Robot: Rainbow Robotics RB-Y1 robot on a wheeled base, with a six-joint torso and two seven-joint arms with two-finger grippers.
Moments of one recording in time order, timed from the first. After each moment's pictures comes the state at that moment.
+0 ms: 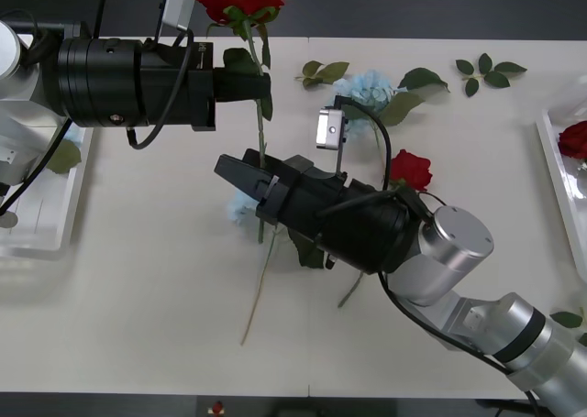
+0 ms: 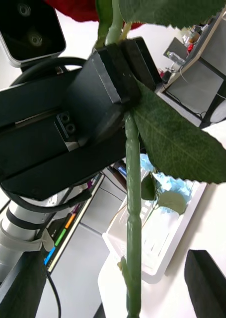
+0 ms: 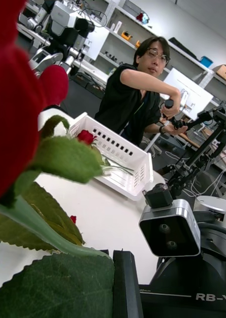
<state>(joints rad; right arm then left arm) -0.28 -0.44 0.65 -1.80 -2.40 0.34 2.70 -0.61 0.60 -0.15 -1.55 1.96 1.18 -2.41</state>
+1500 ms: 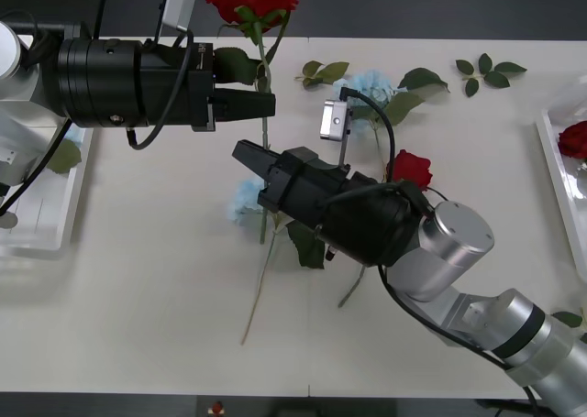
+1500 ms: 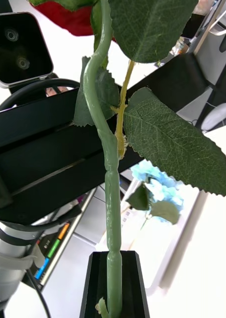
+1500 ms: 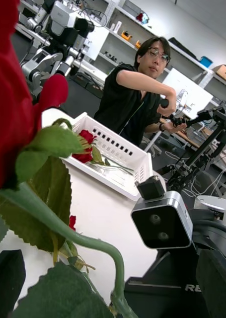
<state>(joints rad) -0.30 -0.45 0.64 -1.80 -2.40 0.29 2.70 -0.61 0.60 -0.15 -1.55 1.96 1.18 -2.41</state>
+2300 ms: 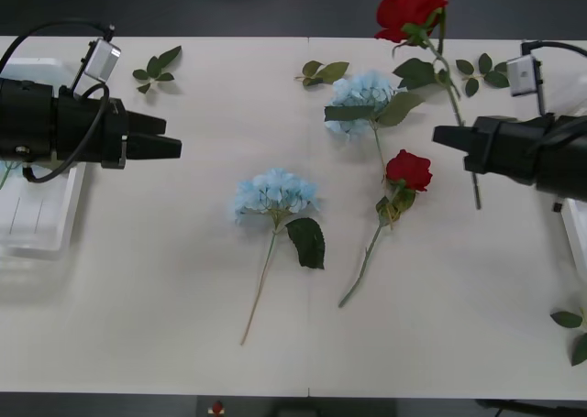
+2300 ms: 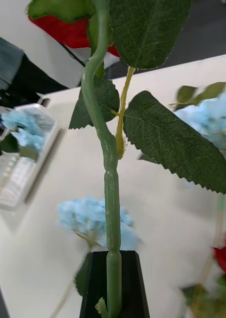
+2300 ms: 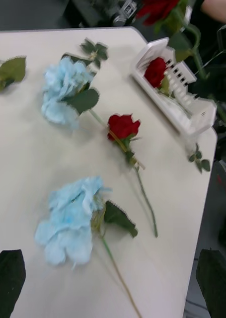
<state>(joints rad) -0.42 -1.34 0.66 -1.83 -2.53 0.32 2.40 -0.44 0.91 -0.15 -1.57 1.90 1.18 -2.22</state>
